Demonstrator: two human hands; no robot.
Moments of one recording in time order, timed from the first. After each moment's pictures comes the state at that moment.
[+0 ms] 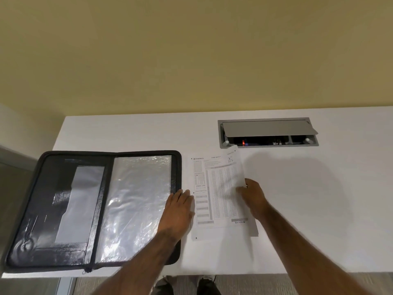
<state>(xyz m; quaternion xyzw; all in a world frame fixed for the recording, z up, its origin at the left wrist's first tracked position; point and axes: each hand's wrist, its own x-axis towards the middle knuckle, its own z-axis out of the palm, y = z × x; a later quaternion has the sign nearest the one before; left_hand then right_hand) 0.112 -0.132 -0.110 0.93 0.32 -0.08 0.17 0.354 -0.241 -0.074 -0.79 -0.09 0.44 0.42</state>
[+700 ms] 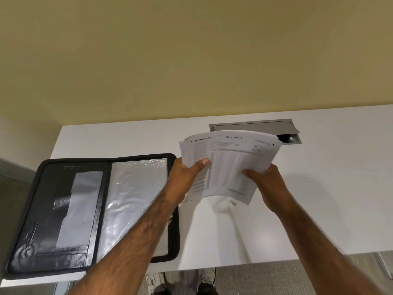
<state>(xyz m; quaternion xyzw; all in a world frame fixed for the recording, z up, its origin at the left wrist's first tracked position) 0.185 -0.103 0.035 0.54 0.32 0.22 0.75 0.361 -0.275 0.035 -0.65 -0.18 0.37 0.64</state>
